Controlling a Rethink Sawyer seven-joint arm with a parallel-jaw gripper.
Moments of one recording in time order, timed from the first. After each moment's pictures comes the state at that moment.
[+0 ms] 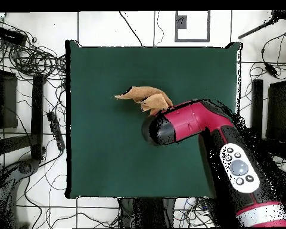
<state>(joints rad) -0.51 -0.71 0.49 1.64 -0.83 0.72 1.39</state>
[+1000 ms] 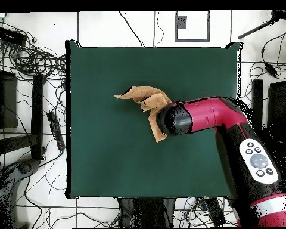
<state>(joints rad) -0.60 -0.62 0.54 1.58 -0.72 0.72 1.39</state>
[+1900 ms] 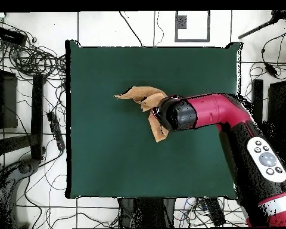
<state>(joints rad) -0.69 -0.62 0.66 1.60 -0.67 0.72 1.39</state>
